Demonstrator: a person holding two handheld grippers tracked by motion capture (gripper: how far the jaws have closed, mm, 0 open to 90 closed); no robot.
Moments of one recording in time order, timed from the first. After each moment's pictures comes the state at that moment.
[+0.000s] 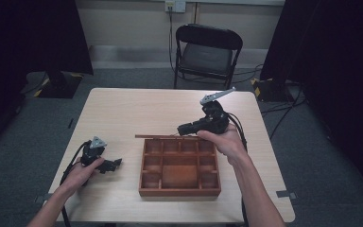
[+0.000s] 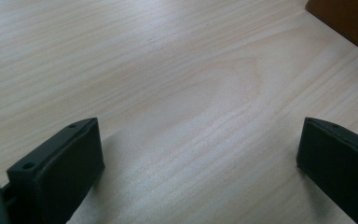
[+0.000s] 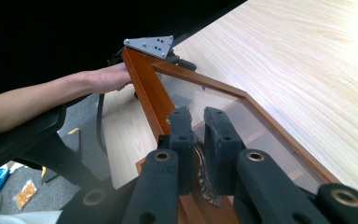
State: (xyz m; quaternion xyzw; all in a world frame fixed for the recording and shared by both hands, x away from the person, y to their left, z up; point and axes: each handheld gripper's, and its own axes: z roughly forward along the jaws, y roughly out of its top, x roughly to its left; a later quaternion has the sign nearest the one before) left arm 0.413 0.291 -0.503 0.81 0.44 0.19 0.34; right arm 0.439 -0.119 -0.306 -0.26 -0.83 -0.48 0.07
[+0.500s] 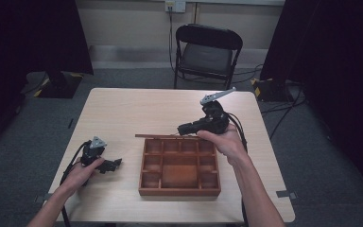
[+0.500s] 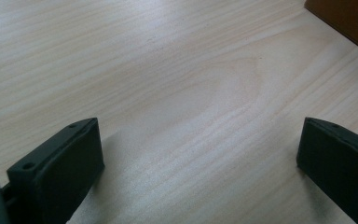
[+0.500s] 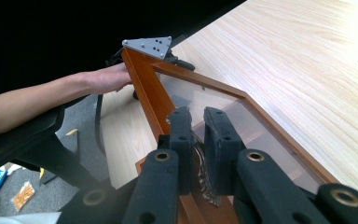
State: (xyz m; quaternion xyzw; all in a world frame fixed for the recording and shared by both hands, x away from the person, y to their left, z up) left arm 0.413 0.291 -0.503 0.81 0.44 0.19 0.34; right arm 0.438 -0.120 -0.306 -0.27 -0.83 -0.48 0.07
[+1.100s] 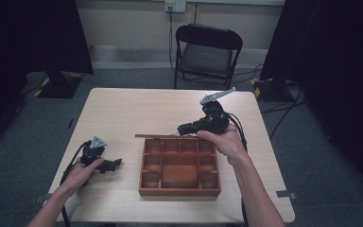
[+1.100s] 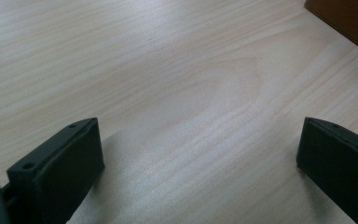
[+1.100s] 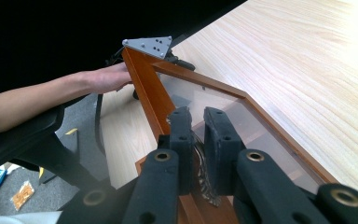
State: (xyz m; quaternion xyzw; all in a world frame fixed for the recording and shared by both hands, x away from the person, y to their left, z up) left arm 0.413 0.291 -0.503 0.81 0.44 0.19 0.34; right arm 0.438 -0.119 -0.306 -0.26 -0.83 -0.48 0.07
